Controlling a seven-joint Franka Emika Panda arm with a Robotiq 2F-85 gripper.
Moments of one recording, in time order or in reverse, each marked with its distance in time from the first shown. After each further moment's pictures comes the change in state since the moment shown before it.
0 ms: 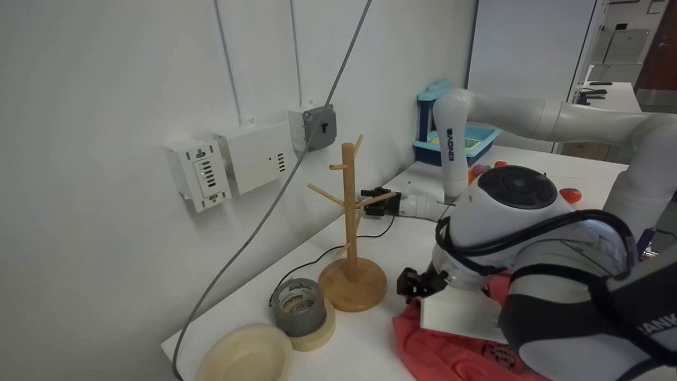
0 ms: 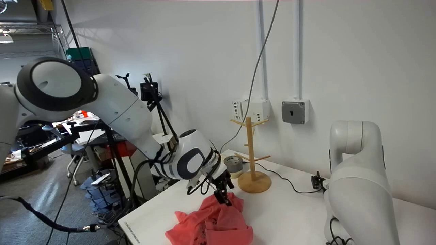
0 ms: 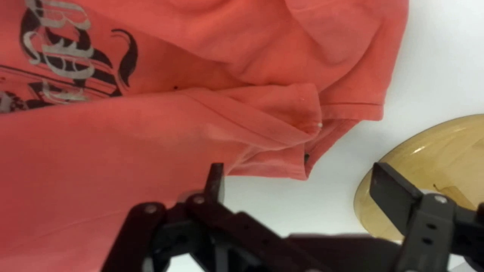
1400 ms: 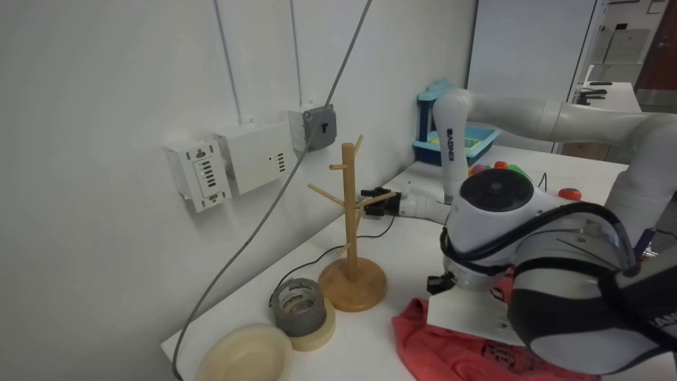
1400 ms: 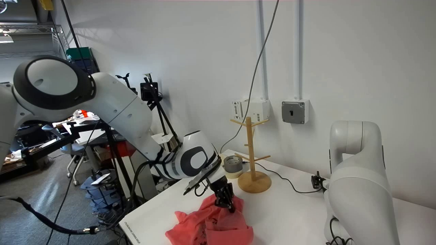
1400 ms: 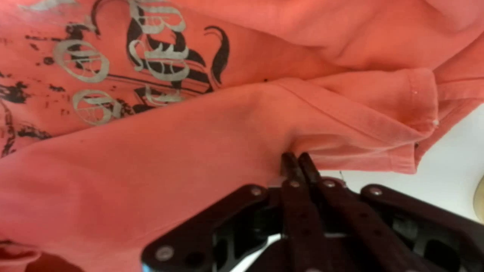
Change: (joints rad) arm 0.021 -0.001 -0.055 0.005 -0.129 -0.210 0.240
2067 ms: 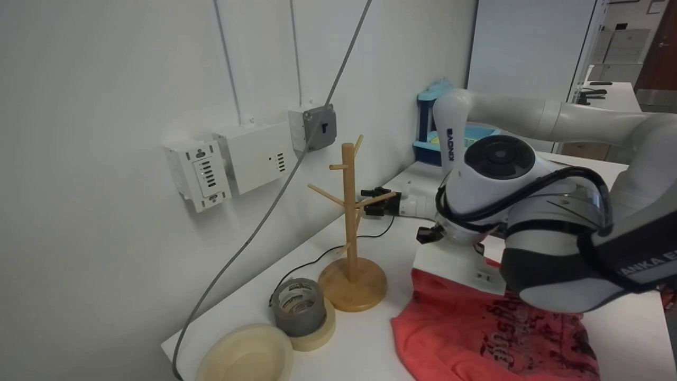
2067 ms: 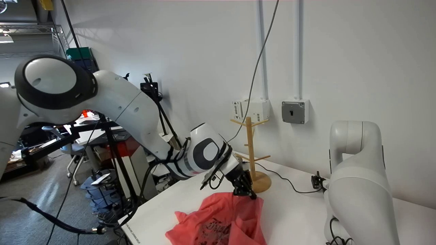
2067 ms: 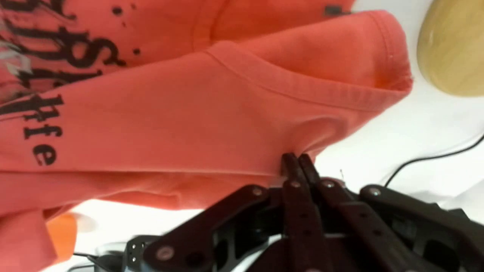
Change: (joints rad) arm -0.005 0.036 -0.120 0.079 -0.139 0.118 0.162
